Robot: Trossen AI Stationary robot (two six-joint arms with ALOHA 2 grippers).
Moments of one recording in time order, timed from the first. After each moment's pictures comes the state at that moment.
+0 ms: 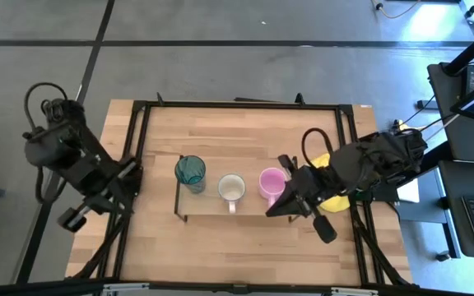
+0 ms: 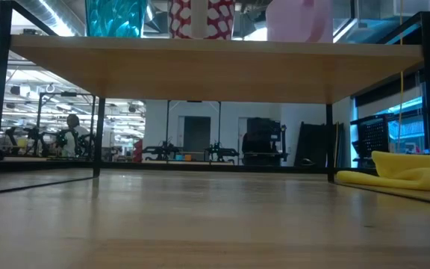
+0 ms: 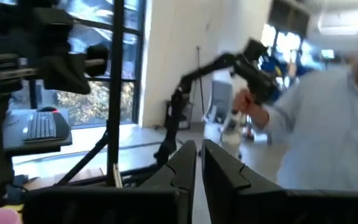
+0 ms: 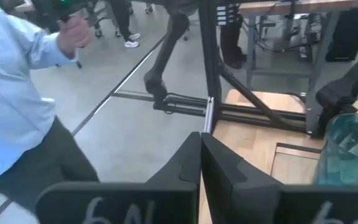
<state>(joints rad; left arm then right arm) -0.93 0.92 1.33 -0.28 -0.38 -0.10 0.47 1.67 2.26 -0.90 -0.01 0.20</state>
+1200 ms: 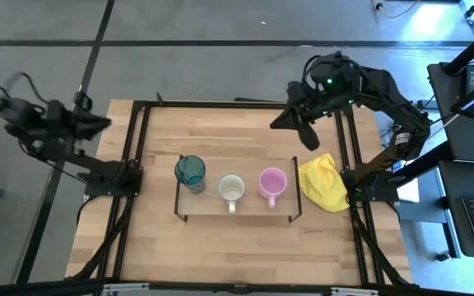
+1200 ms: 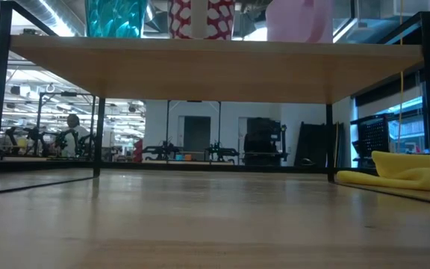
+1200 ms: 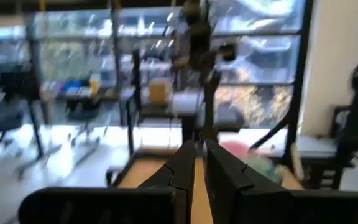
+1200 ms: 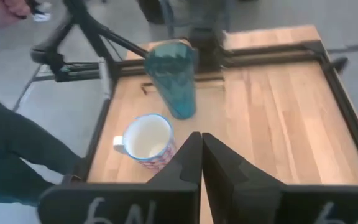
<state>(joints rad) -0.27 0.18 1.15 -0.85 -0.39 0.04 -0.21 1.57 2.19 -1.20 -0.36 -0.01</state>
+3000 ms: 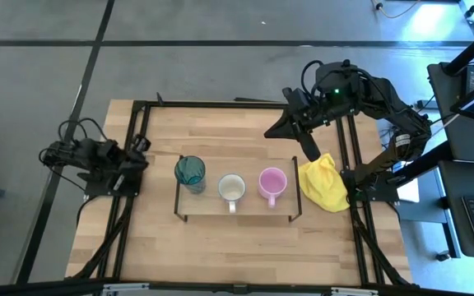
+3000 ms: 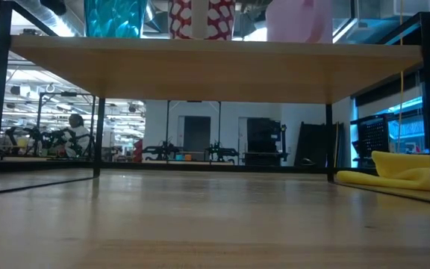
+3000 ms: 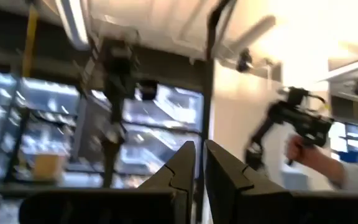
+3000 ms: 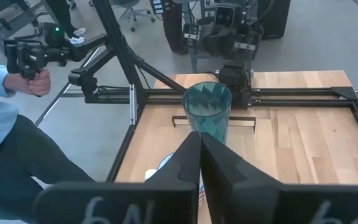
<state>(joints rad) -0.24 0.01 0.17 0.44 -0.02 -0.11 -0.09 1.57 2.19 -1.04 -0.34 0.04</state>
